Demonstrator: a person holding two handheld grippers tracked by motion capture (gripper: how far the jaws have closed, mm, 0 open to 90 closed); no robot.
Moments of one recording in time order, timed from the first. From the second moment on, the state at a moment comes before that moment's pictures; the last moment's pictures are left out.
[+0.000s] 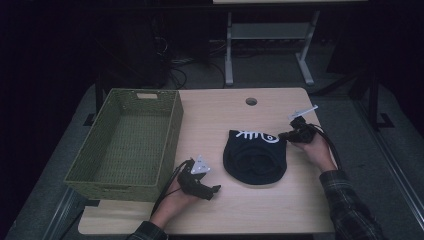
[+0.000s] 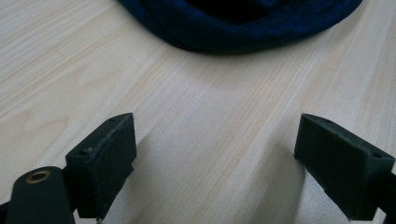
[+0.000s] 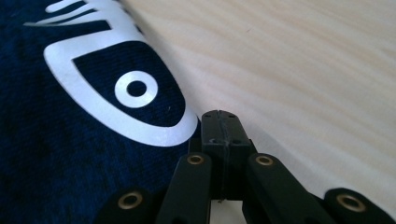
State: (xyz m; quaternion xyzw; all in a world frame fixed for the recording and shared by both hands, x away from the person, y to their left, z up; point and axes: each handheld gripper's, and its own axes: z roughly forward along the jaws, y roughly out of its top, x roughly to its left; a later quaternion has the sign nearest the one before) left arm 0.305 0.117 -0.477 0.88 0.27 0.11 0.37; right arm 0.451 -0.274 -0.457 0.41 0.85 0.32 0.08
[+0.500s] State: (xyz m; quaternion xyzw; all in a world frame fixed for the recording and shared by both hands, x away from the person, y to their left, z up) left arm 0.305 0.117 -0.477 0.88 0.27 0.11 0.37; right arm 0.417 -0.278 -0.454 0.39 0.86 0.32 0.07
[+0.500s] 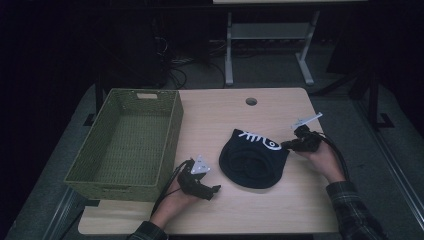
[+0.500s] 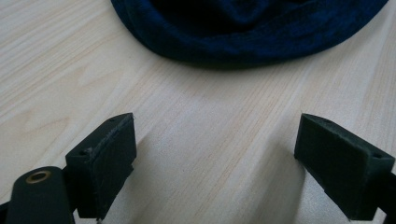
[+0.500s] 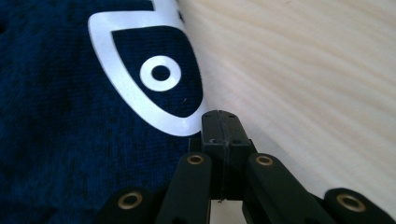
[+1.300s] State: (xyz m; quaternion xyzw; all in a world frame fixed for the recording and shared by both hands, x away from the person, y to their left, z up) left arm 0.305 0.117 -0.478 0.88 0.27 0.11 0.37; right arm 0.362 -0.263 -0.452 0.34 0.88 0.33 0.05
